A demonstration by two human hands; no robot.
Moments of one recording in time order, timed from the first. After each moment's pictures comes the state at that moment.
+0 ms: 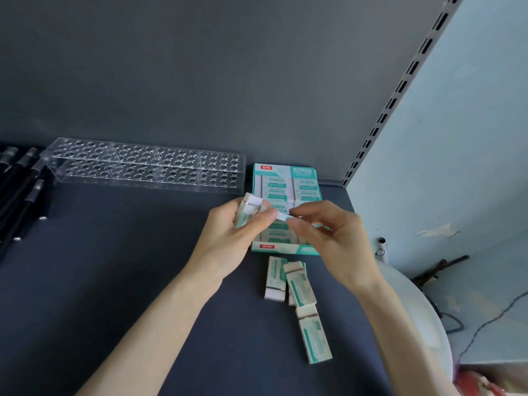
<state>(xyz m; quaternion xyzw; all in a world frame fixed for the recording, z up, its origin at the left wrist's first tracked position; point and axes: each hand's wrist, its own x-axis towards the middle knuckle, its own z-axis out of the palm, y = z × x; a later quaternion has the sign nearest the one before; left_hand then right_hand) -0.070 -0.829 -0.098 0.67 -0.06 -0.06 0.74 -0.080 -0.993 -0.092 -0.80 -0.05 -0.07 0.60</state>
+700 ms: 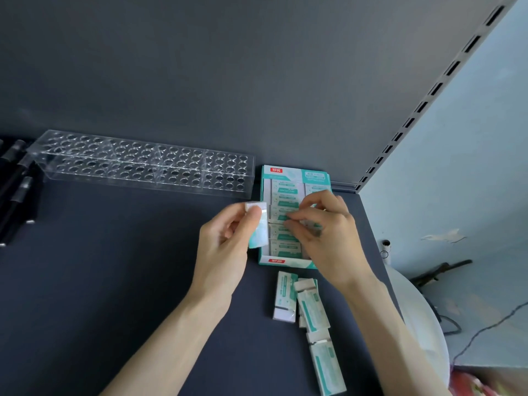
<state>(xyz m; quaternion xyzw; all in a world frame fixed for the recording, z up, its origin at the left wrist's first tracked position) -0.063 -0.829 -0.113 0.62 0.05 0.03 0.78 -0.040 -0.982 -0.113 -0.93 -0.10 -0.17 0.32</state>
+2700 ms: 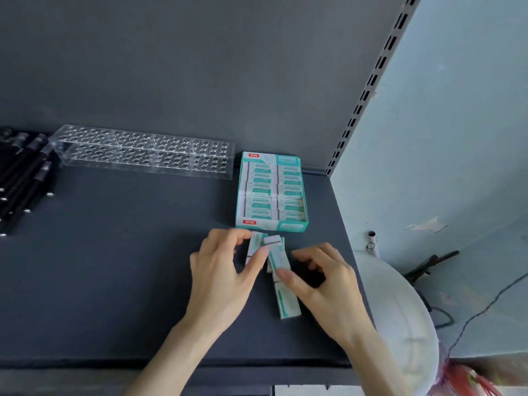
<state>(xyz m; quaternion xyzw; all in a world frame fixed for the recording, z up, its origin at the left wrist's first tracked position) -0.152 -0.851 -0.127 0.88 -0.02 0.12 0.45 -0.169 -1.016 -0.123 -0.91 -0.02 -0.08 0.40</state>
